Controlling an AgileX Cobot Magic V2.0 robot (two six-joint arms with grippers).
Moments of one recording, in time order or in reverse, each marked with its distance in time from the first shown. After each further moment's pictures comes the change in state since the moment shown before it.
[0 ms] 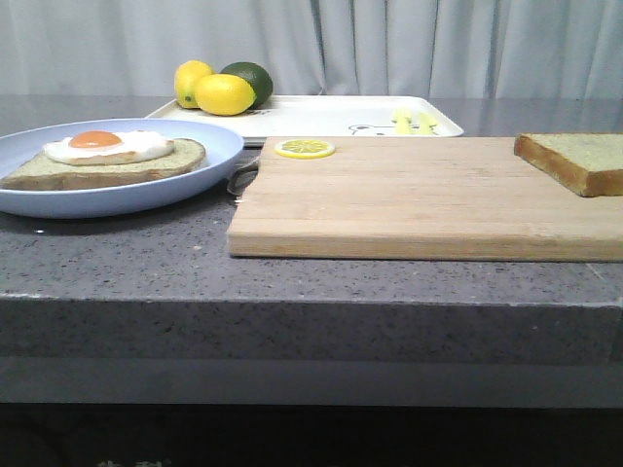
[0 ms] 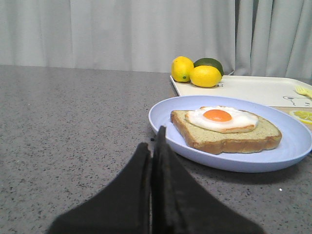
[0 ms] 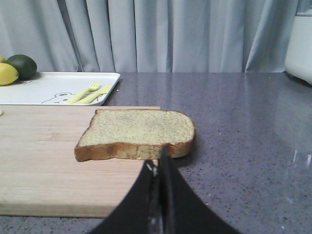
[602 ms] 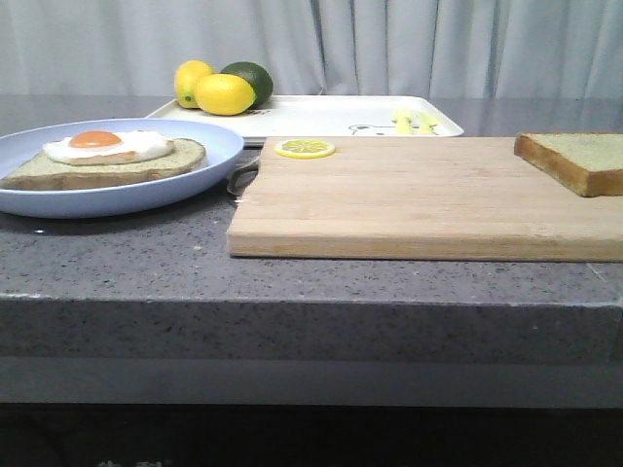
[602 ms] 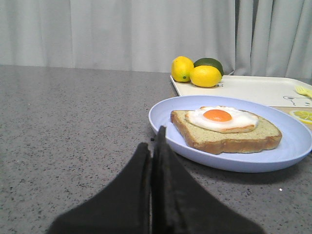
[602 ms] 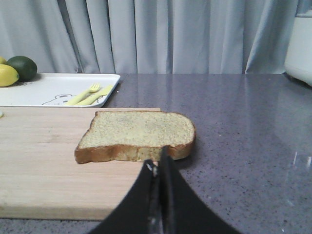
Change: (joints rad) left arm 0.000 0.000 0.000 0.000 0.000 0.000; right arm 0.000 0.000 0.000 0.000 -0.016 0.000
